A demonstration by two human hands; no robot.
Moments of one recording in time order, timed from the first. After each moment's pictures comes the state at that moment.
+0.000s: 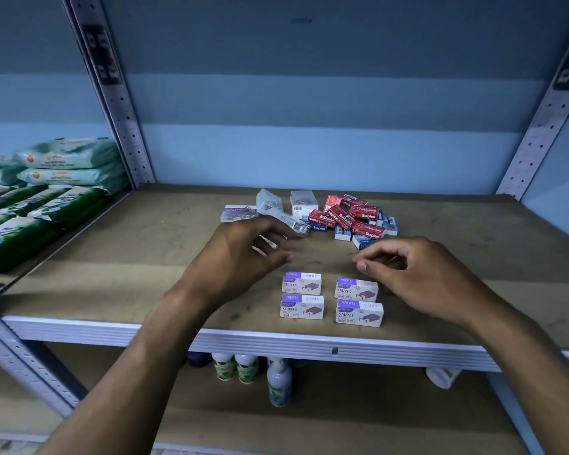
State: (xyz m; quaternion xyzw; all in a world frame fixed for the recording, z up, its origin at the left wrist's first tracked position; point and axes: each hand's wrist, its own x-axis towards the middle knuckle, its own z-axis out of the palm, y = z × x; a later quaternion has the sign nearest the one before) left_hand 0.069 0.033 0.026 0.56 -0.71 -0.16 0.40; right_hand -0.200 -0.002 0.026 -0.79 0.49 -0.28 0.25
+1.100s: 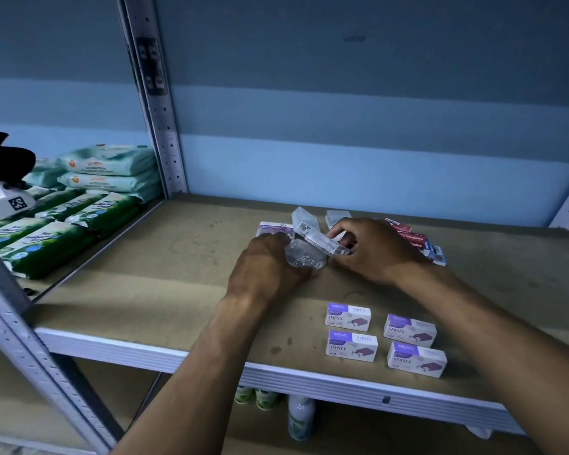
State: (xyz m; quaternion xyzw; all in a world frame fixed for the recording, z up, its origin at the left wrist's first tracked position) left_hand 0.091 -0.008 0.009 0.73 -0.58 -0.09 0.35; right_hand -0.087 -0.093 0.032 -0.85 0.47 -0.19 0.14
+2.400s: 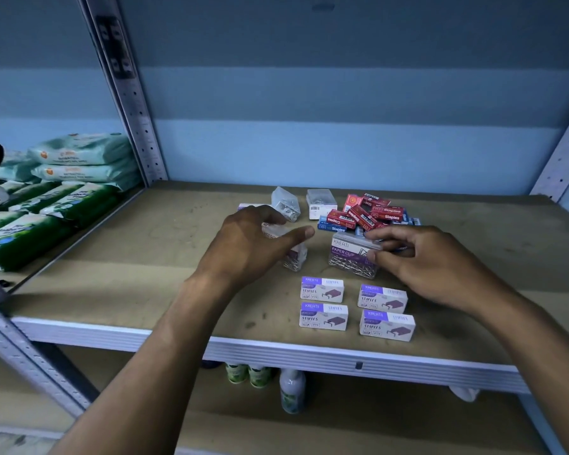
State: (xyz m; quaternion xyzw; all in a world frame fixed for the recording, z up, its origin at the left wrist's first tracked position) left_hand 0.077 0.006 0.026 0.69 -0.61 -0.13 0.37; right_hand -0.177 -0.038 0.021 -0.77 0.53 -0.26 0.25
